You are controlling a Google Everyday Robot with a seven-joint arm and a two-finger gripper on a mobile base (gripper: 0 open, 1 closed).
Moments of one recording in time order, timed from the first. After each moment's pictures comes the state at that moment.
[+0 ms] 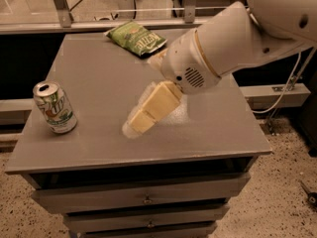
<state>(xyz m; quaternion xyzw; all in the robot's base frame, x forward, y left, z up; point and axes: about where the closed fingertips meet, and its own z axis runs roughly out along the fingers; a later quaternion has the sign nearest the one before) 0.441 0.025 0.962 -0.57 0.70 0.27 0.33</state>
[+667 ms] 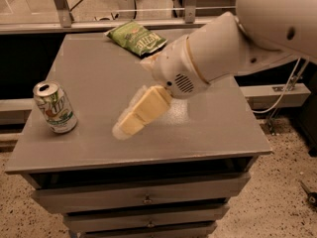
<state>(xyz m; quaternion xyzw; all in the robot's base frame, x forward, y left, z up) 0.444 0.039 0.955 -0.56 0.70 0.27 0.35</state>
